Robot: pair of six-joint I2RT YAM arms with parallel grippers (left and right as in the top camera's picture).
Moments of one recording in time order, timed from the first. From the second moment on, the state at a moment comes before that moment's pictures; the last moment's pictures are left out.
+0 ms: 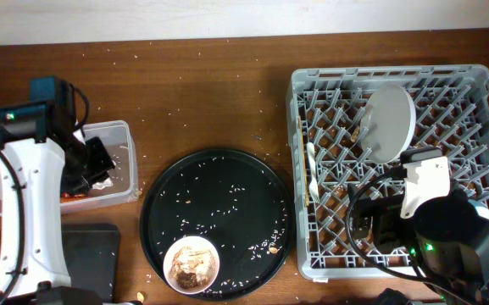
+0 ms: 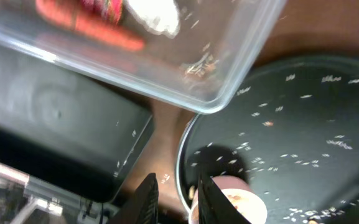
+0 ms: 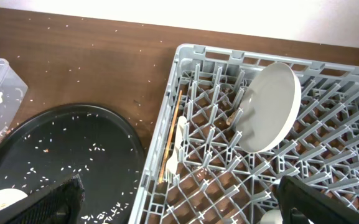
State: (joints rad) left arm 0.16 1.57 1.61 -1.53 -0.05 -0.35; right arm 0.71 0.83 1.42 -1.26 0.42 0.34
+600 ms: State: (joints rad) left arm 0.63 1.56 0.76 -0.42 0.01 -0.63; right arm 0.71 0.83 1.42 -1.26 0.42 0.34
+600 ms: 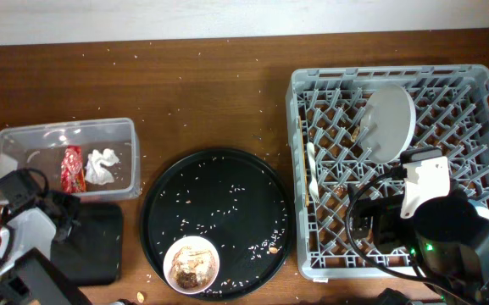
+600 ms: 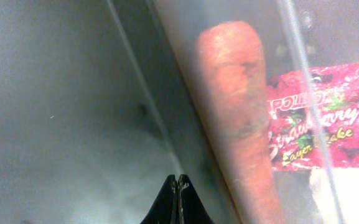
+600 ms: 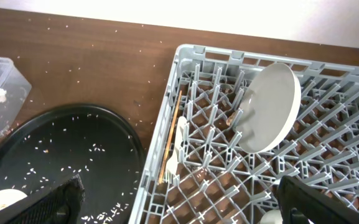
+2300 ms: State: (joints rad) left arm 0.91 1.47 0.76 -0.80 1.16 0.19; right arm 0.71 0.83 1.42 -1.26 0.43 0.34
